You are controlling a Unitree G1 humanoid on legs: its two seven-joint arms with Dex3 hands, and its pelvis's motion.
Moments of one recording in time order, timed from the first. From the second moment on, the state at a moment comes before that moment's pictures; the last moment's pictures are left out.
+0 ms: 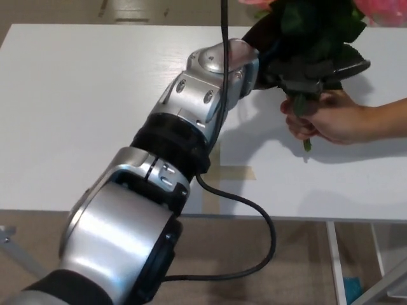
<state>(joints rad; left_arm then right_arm) -1.26 -0.04 -0.15 1.01 -0.15 0.19 -0.45 -0.28 -0.30 -0.14 1.30 -0.10 -0.08 -0.03</state>
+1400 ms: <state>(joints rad) -0.89 0.46 -0.01 0.52 -0.07 0.20 -0.73 -0.28 -0.30 -0.13 1.30 -0.10 -0.08 -0.02</state>
